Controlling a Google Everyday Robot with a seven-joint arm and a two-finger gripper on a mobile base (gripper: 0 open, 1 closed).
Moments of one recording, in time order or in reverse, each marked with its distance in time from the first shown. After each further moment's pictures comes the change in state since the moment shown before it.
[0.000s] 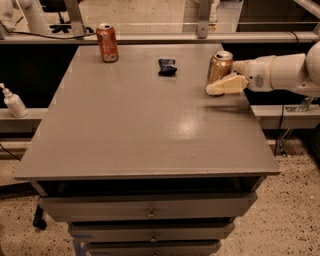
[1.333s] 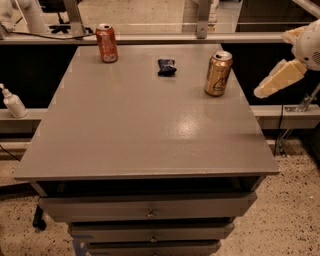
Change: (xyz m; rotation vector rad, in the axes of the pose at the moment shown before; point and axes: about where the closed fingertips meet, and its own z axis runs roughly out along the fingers) arm -0.029 0.017 -0.139 0.136 0.411 -0.356
